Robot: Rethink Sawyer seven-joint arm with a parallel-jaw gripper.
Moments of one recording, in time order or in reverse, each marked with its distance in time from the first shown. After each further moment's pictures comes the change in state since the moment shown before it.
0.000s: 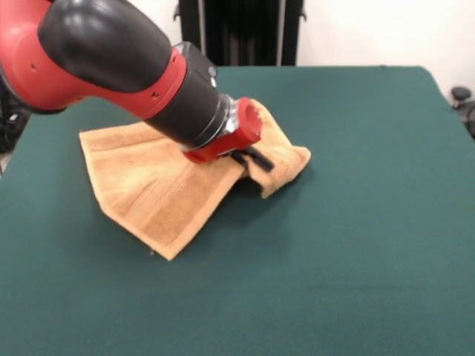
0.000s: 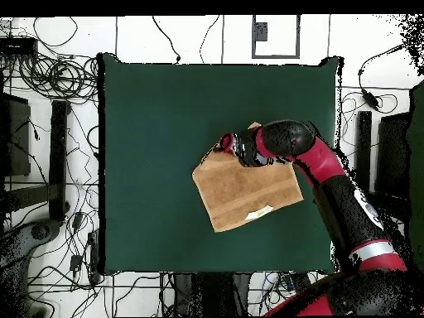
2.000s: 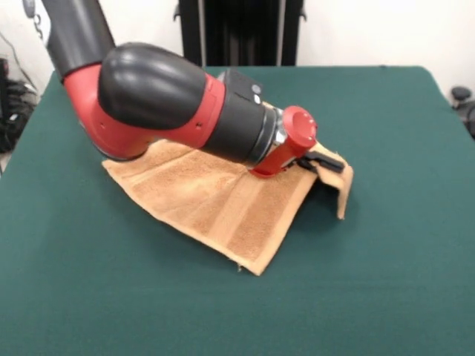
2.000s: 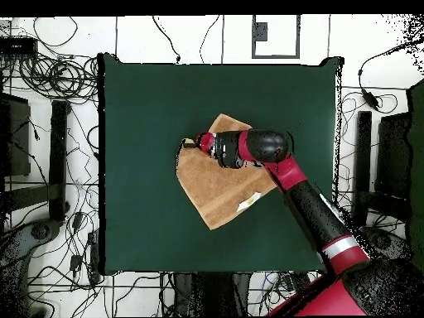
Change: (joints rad) arm -0.129 0.276 0.248 0.047 -0.012 -0.081 0.000
